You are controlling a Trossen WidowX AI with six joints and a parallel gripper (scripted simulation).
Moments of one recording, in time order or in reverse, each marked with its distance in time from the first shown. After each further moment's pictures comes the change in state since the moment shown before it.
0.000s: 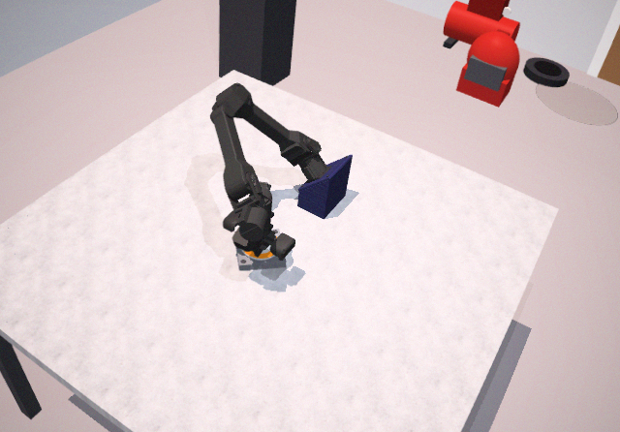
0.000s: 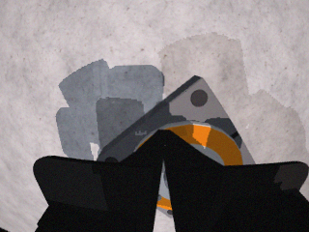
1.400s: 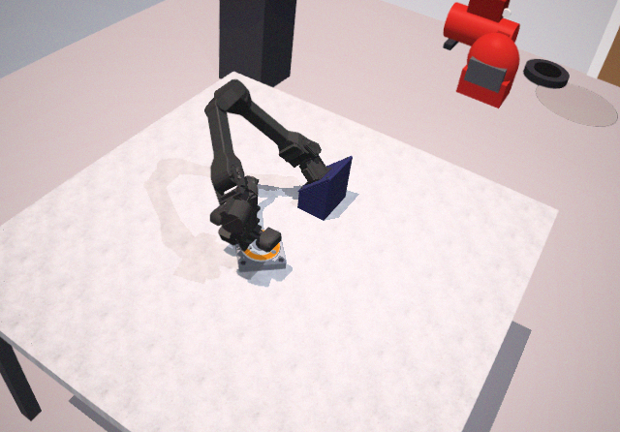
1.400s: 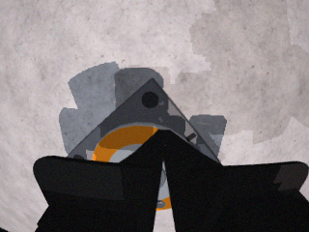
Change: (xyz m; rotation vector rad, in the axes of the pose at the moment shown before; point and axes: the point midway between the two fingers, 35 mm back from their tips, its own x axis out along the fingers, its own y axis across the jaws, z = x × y) arm -0.005 -0.039 0.004 0.006 -0.008 0.000
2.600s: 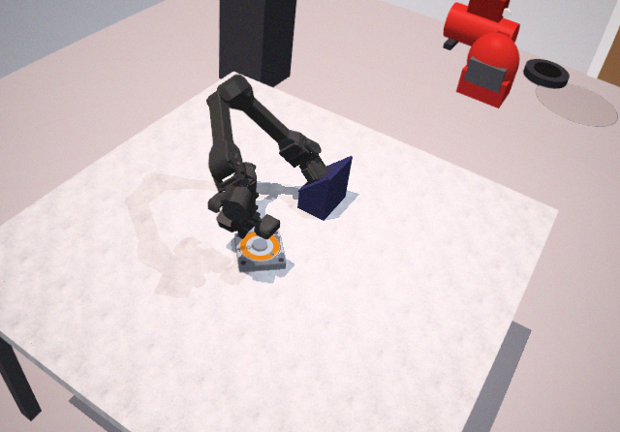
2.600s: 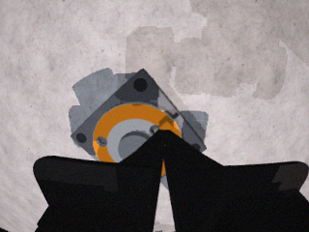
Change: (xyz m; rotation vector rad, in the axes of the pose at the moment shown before) arm -0.034 -0.011 -0.006 -0.007 0.007 -0.009
